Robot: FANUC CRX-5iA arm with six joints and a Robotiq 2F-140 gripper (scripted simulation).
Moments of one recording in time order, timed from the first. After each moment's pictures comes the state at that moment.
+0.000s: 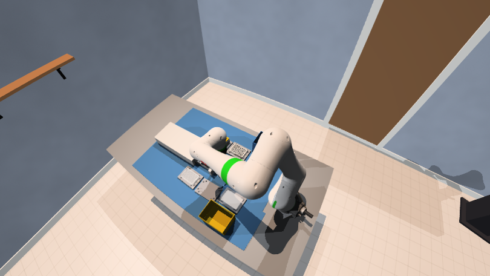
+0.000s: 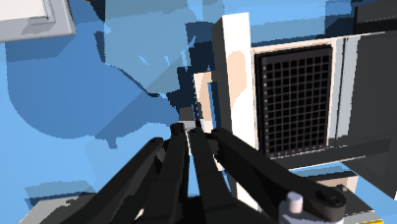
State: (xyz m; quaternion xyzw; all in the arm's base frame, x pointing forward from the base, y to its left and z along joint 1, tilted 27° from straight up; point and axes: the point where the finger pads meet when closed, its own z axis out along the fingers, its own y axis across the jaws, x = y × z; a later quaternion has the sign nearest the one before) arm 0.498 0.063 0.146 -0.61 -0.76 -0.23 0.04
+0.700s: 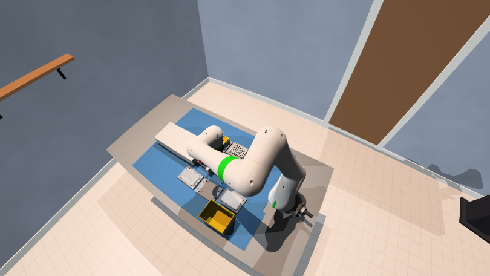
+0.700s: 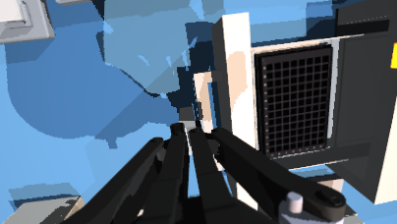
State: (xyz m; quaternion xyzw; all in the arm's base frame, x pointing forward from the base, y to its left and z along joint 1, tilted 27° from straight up) arm 0.521 0.067 0.153 -0.61 -0.76 -0.23 0.04
